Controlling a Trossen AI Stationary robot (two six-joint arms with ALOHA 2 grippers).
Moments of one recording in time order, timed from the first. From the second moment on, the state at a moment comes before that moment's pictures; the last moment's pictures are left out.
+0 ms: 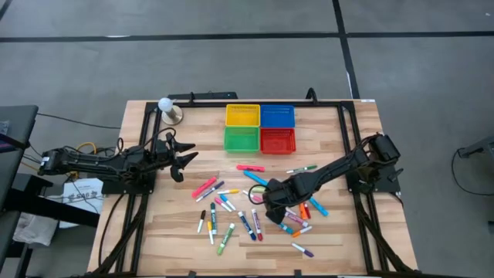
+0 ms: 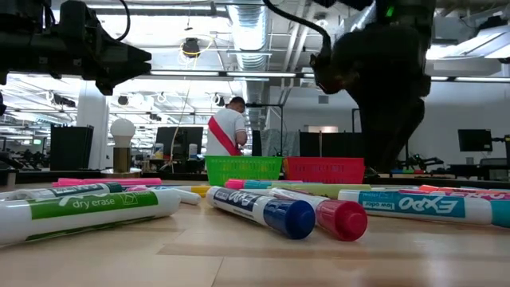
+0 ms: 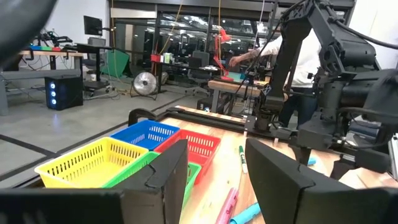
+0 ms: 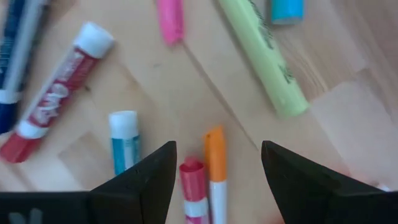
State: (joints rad) left arm -0.04 0.38 0.01 0.47 -0.32 -0.06; right arm 0.35 1.82 1.19 -0.76 0.06 0.90
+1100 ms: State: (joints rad) left arm -0.04 0.38 0.01 0.47 -0.32 -0.06; right arm 0.35 1.84 1.14 -0.69 0.08 0.95
